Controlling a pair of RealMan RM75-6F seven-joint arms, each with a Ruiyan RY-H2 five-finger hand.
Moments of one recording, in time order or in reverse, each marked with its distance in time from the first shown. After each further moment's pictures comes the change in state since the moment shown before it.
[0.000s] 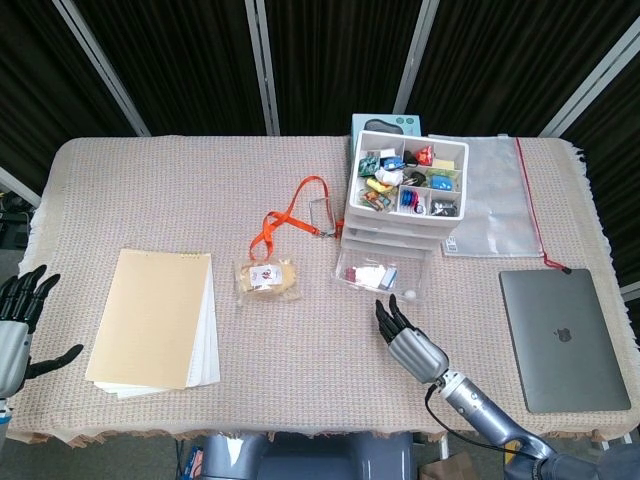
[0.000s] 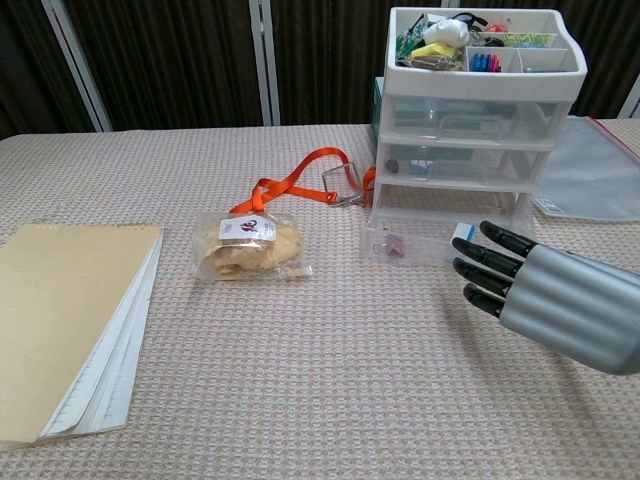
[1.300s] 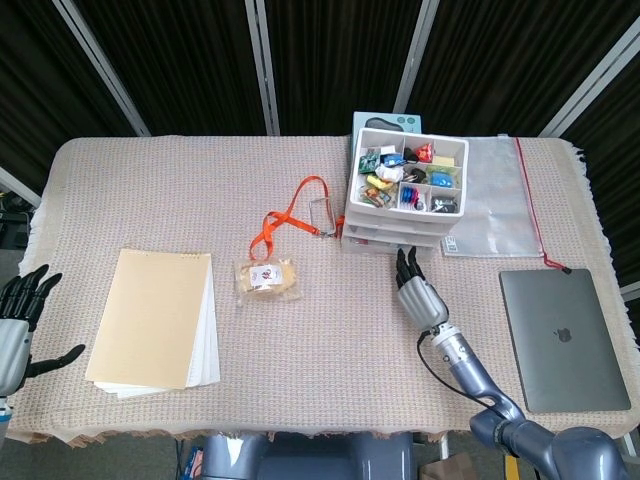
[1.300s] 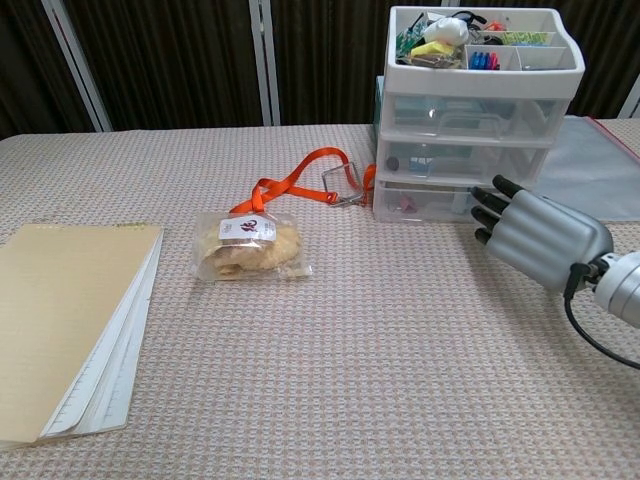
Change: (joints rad) left arm -0.008 0.019 0.001 -0.024 -0.020 -0.031 -0.037; right arm 0.102 -0.184 0.193 0.308 0.229 -0.156 0.004
